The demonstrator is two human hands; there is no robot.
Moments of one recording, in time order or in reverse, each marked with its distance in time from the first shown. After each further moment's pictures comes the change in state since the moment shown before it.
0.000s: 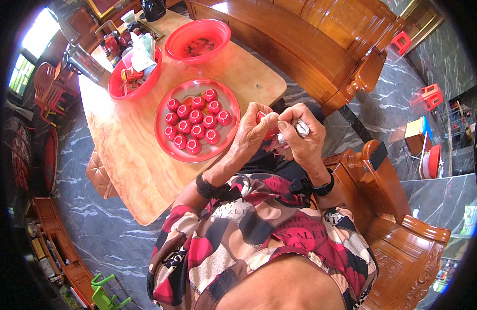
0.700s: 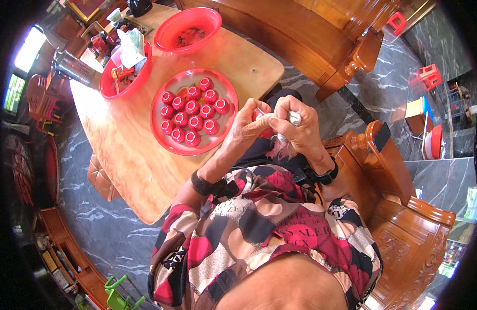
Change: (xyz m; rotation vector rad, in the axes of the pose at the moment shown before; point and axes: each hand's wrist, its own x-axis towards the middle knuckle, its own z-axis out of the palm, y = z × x) left_hand -0.009 -0.025 -0.018 -0.279 -0.154 -0.145; right_hand -0.006 0.018 0.001 0.120 -0.165 0.247
